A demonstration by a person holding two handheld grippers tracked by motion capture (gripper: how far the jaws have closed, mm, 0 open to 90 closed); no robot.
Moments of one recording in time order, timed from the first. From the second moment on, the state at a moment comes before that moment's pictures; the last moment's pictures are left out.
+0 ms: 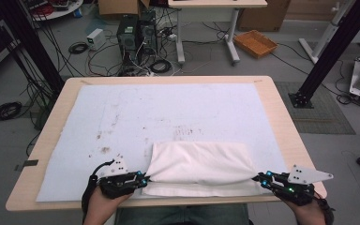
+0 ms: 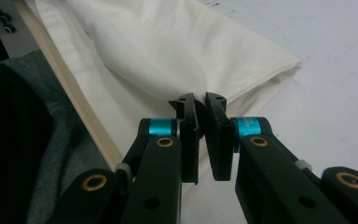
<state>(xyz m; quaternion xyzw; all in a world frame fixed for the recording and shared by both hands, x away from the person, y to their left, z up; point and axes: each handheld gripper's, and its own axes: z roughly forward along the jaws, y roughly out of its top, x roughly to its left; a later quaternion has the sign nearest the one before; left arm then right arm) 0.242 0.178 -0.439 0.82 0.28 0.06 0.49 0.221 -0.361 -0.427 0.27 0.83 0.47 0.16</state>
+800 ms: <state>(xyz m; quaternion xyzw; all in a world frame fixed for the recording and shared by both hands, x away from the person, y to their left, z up) 0.280 0.170 -0.423 0.80 0.34 0.09 0.48 0.259 -0.361 -0.412 0.31 0.81 0.46 0.18</state>
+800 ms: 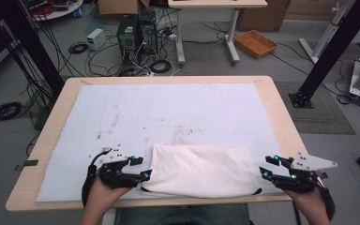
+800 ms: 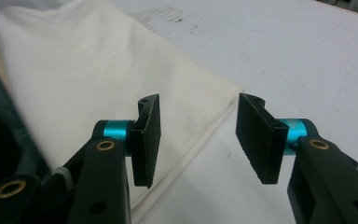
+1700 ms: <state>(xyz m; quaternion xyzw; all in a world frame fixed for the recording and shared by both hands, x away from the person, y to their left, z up) 0.343 0.138 -0.447 0.83 0.36 0.10 0.42 0.351 -0.329 -0.449 0.32 0.85 0.40 0.12</state>
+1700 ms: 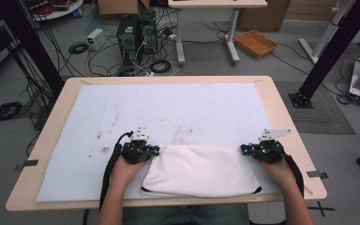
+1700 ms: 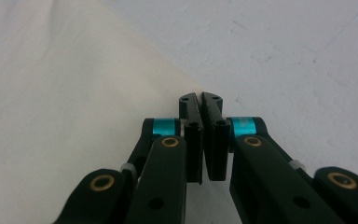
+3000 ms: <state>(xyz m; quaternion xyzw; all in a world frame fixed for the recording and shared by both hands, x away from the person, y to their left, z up) 0.352 0.170 -0.435 0.75 0.43 0.15 0.48 0.399 -0.331 -0.428 0.38 0.81 0.41 0.20</state>
